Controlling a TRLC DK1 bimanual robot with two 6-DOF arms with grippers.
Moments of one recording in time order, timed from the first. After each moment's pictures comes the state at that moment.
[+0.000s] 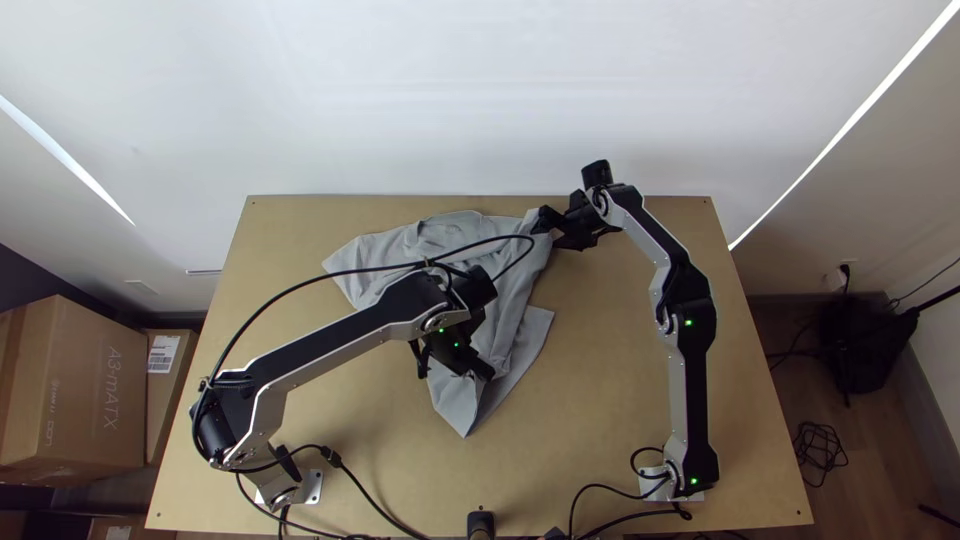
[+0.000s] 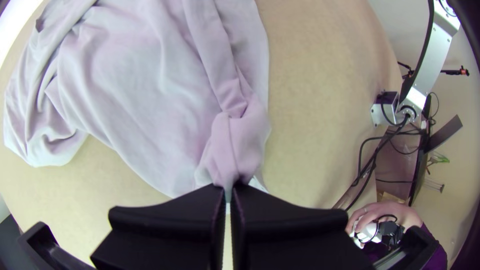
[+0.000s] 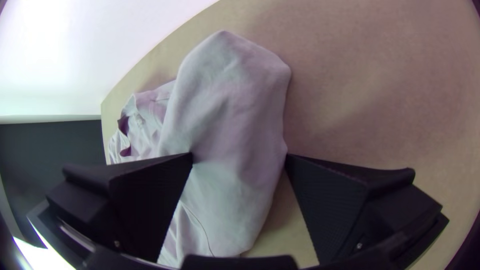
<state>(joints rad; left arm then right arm) -0.90 1.79 1.64 -1.22 0.18 -0.29 0.24 2.41 2.11 -0.79 -0.52 0.50</state>
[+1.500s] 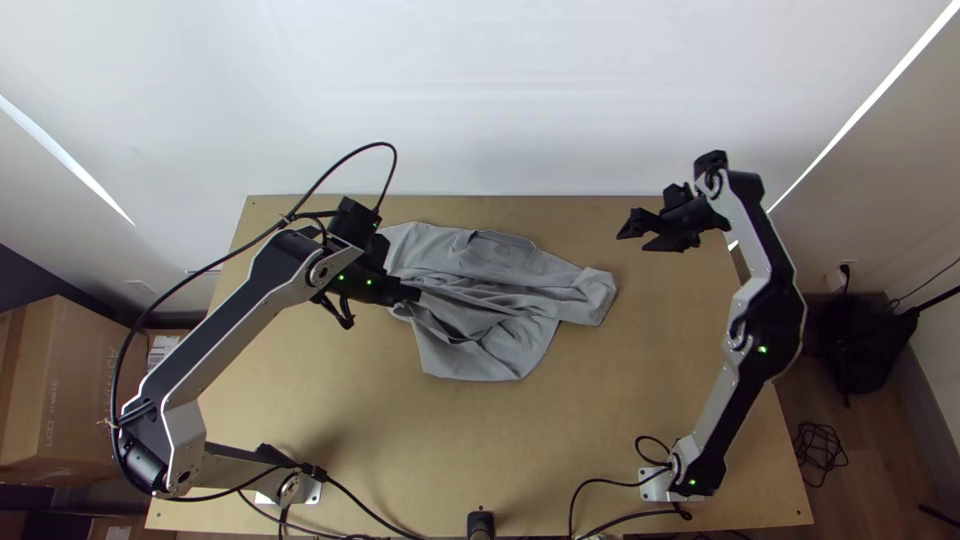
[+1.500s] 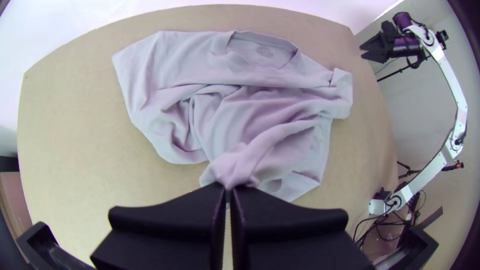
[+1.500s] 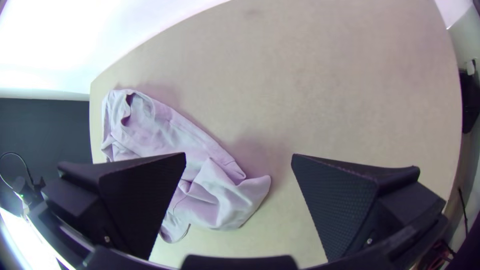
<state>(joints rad) -0.48 1.53 1.53 -1.09 0.13 -0.28 -0.08 2.13 1.98 -1.20 -0.50 -0.01</state>
